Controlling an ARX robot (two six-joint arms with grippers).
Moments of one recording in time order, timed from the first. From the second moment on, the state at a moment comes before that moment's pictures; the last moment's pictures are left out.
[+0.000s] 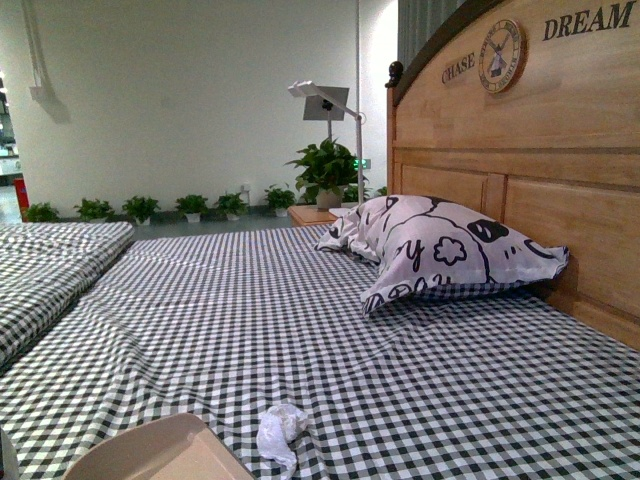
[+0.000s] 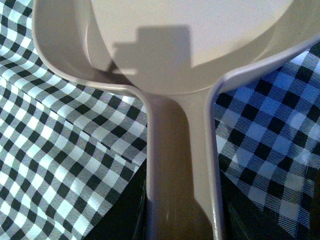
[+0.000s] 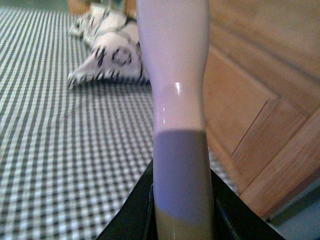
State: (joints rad) left arm 0.15 1.69 0.74 -0.01 0.47 1.05; right arm 0.45 0.76 0.67 -0.17 0.52 -0.06
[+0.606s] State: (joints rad) left arm 0.15 1.69 0.74 -0.01 0.47 1.05; right arm 0.42 1.73 0.92 0.18 0.32 -0.05
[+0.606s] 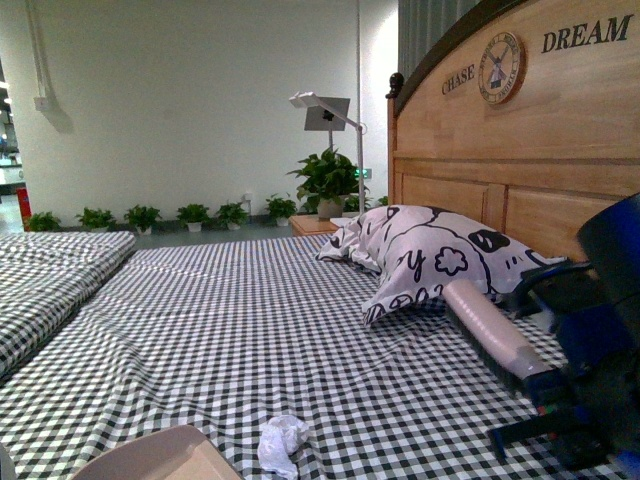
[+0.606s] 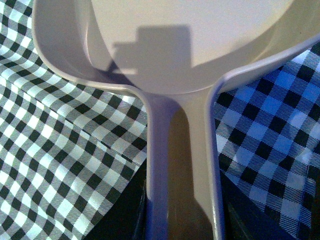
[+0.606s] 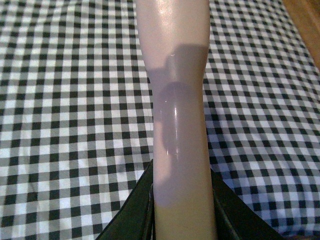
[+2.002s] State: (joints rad) left arm 0.15 1.69 0.74 -0.01 0.47 1.05; right arm 0.57 1.75 0.91 0.15 -0.28 -0.10
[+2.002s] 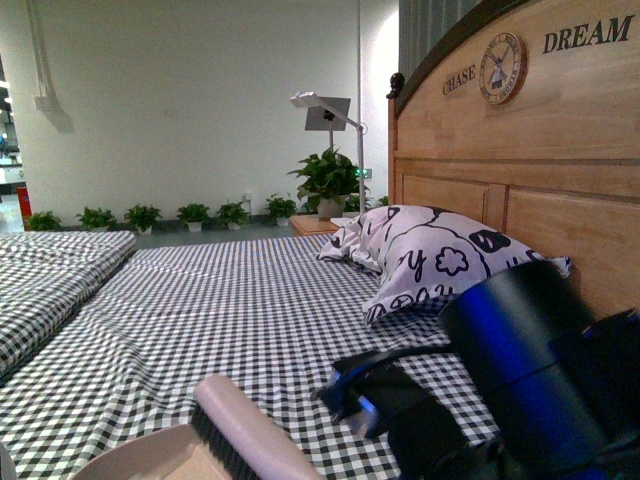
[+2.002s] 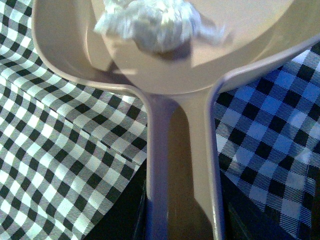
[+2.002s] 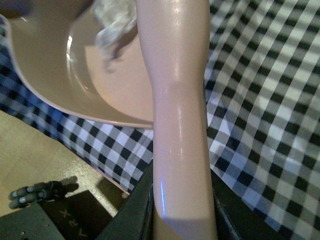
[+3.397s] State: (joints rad) left arm 0.13 1.10 0.49 0.52 0.06 0.37; right arm 0.08 0.67 0.77 -0.13 -0.15 0.04
